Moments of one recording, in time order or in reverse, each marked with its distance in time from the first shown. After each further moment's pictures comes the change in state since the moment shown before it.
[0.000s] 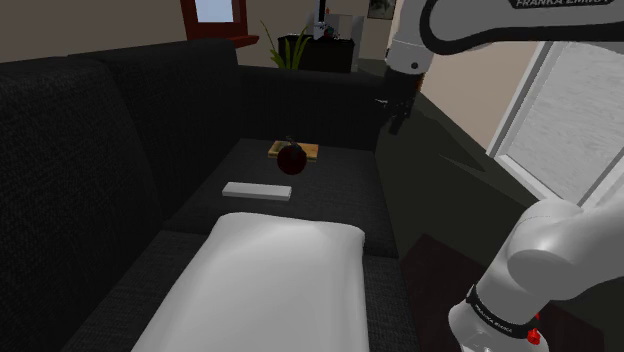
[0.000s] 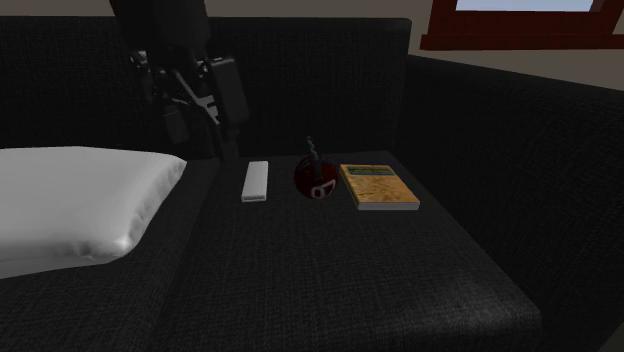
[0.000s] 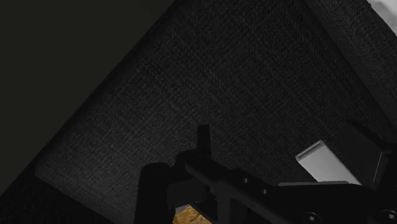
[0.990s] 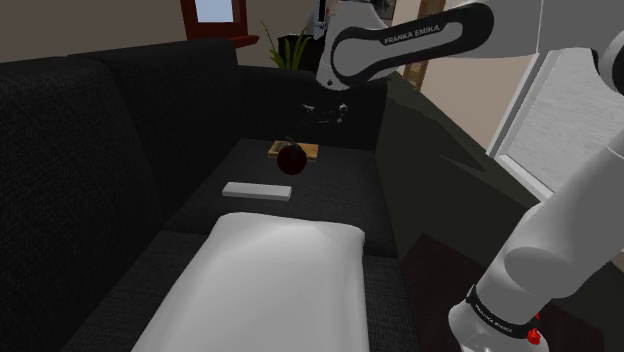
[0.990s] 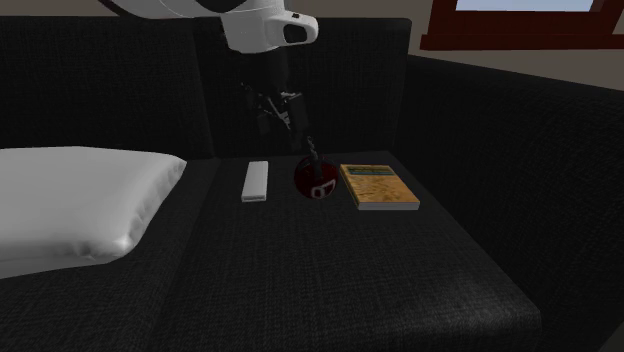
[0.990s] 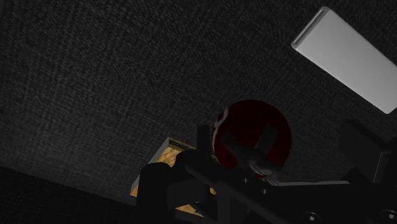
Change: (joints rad) arm -0.049 0.499 0.108 0.256 -0.026 0.364 0.307
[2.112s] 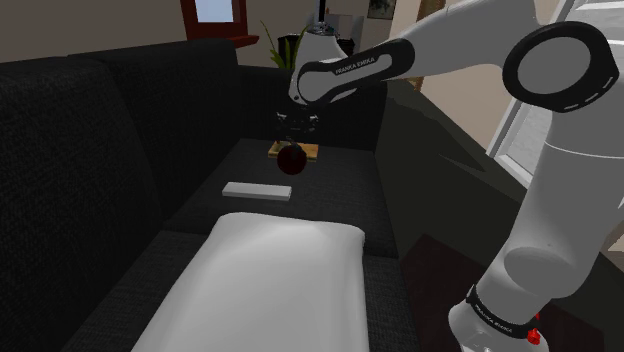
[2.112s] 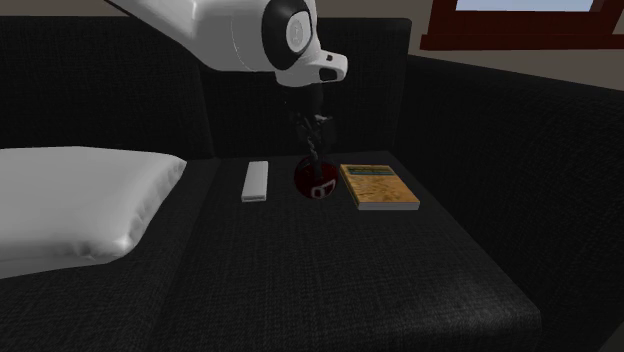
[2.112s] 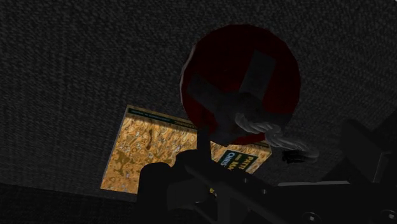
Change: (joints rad) arm 0.001 0.343 0.002 0.240 -0.097 0.165 0.187
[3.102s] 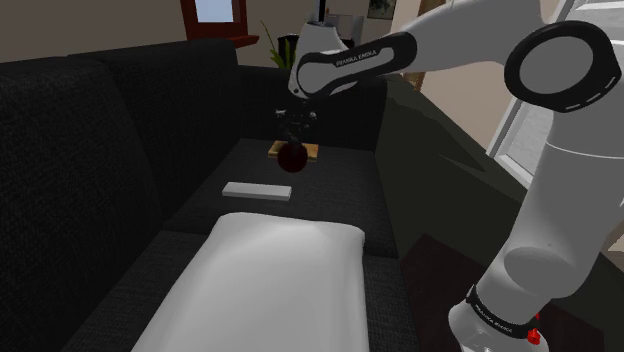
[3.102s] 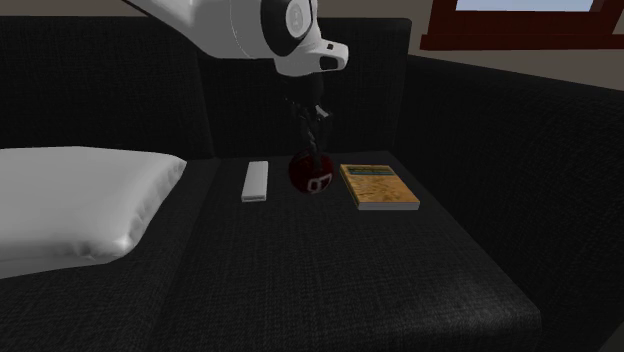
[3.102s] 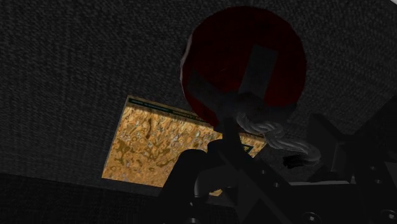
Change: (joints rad) arm 0.000 -0.006 0.001 0.039 0.003 -0.044 -0.003
